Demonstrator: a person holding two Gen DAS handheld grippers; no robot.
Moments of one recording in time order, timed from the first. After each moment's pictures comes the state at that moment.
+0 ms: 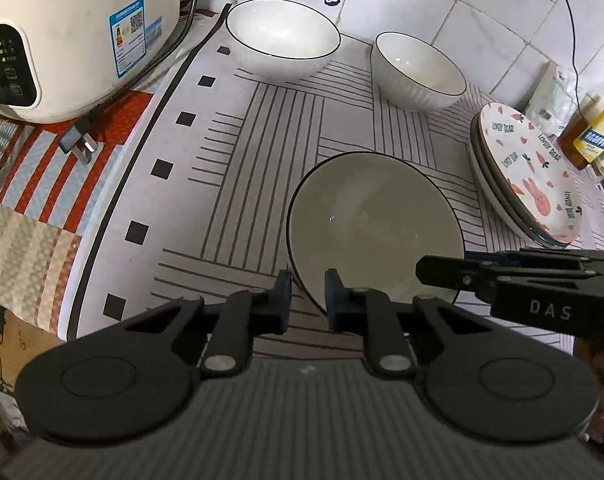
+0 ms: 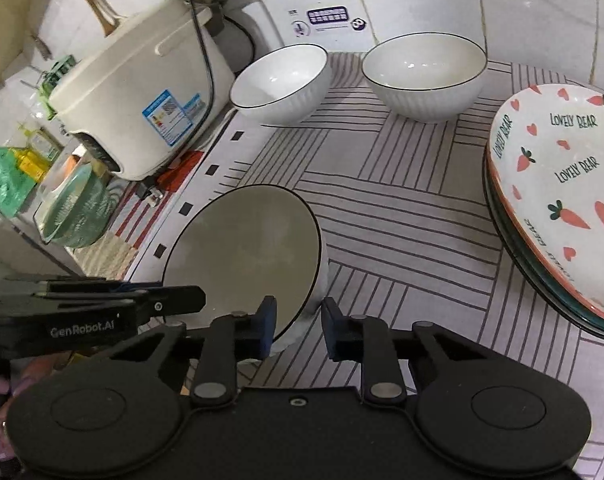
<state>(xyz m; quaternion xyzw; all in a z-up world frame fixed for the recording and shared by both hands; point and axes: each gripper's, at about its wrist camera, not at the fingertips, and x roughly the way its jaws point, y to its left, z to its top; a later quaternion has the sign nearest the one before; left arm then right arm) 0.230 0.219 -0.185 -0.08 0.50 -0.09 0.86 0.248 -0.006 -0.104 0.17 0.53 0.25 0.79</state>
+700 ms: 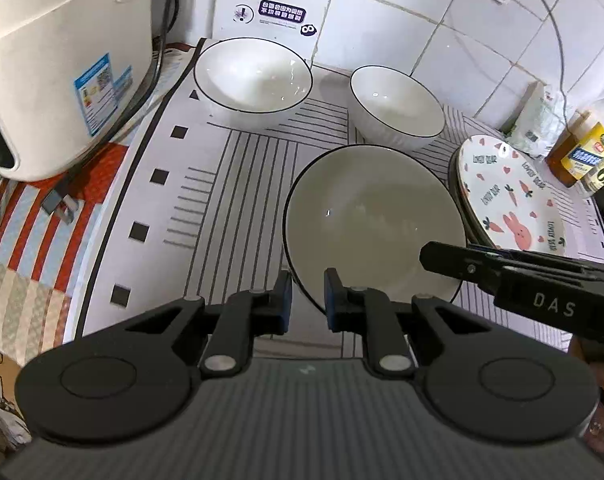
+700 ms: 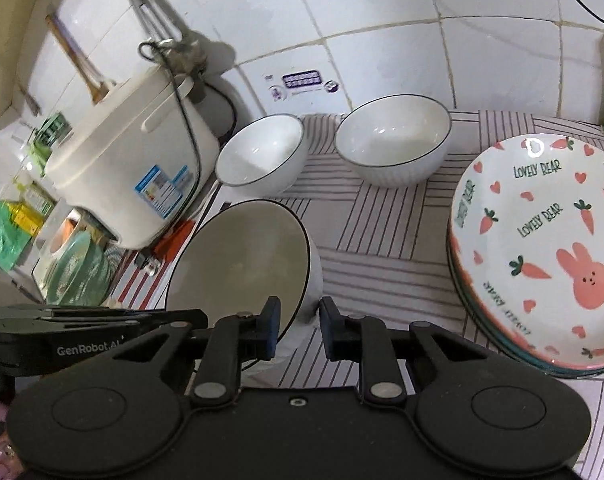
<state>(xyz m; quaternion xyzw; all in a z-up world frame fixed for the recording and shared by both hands) 0.267 0.202 -0.154 -0.07 0.49 -0.11 0.86 0.266 -0.033 -0.080 0.21 0.48 0.21 0.82</state>
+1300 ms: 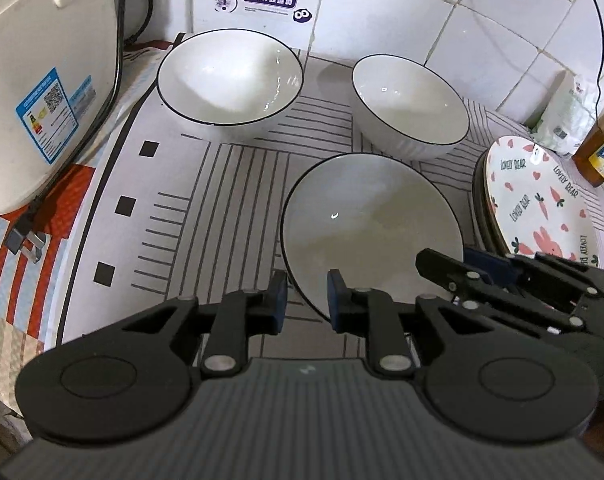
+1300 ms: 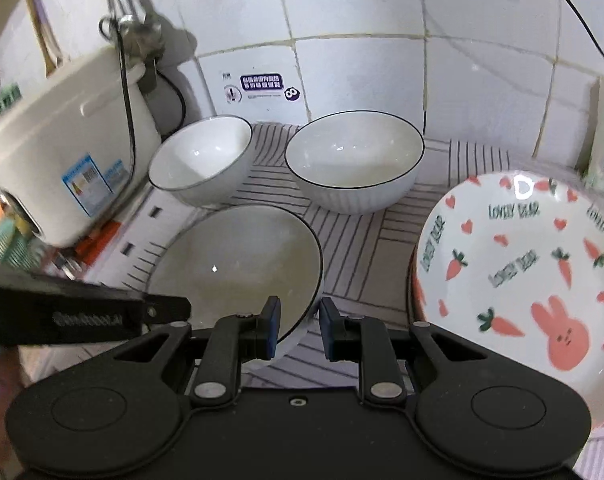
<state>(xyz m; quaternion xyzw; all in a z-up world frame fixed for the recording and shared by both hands) 0.315 0.174 -0.178 -0.05 0.51 -0.10 0.85 0.288 -0.012 -0.104 0.10 0.47 0.15 0.86</state>
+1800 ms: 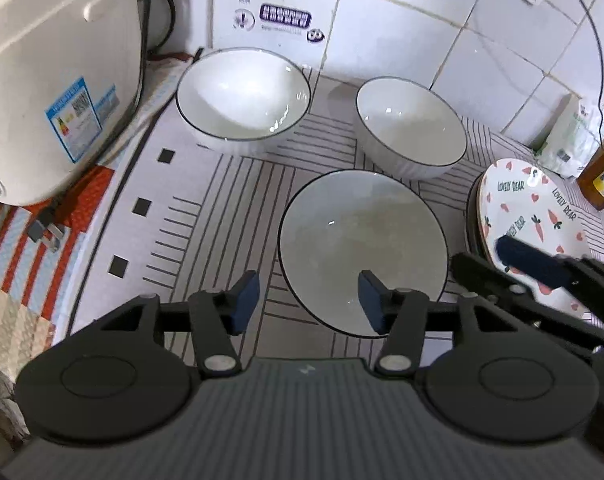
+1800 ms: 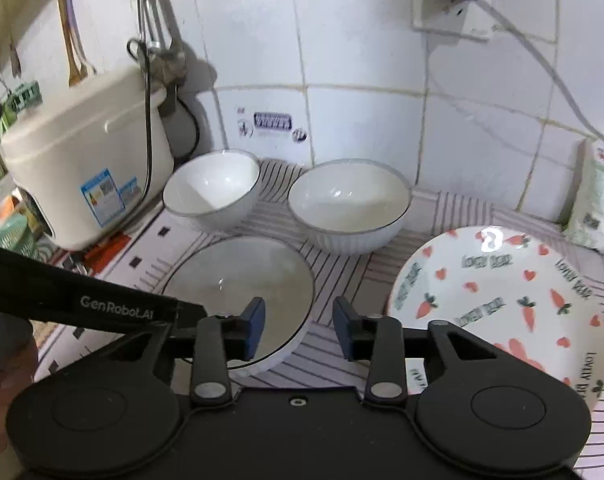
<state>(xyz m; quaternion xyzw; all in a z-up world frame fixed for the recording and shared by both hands) 0.301 0.170 -0.156 -0.06 0.49 -0.06 0.87 0.274 -0.031 -0.072 0.08 0.42 0.16 0.89</state>
